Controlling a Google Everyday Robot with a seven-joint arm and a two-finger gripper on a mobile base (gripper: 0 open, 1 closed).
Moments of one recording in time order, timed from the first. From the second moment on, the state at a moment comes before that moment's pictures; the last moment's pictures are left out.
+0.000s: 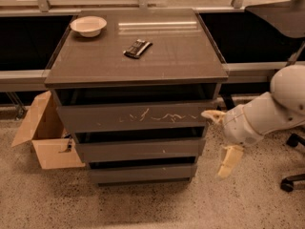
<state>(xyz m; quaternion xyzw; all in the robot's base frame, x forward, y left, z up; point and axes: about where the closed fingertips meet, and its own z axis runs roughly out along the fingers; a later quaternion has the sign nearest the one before) 0.466 -0.170 0.745 -0.68 0.67 0.16 0.25</state>
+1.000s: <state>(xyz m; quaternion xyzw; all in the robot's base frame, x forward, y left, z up) 0.469 -0.144 0.639 -0.68 0.64 0.23 0.26</state>
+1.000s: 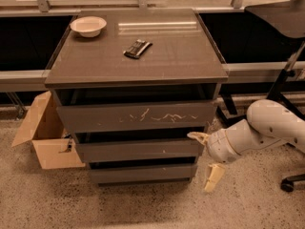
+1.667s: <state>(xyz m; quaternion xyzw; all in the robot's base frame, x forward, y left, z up) 0.471 -0.132 0.546 -0.71 0.61 0.27 0.23</state>
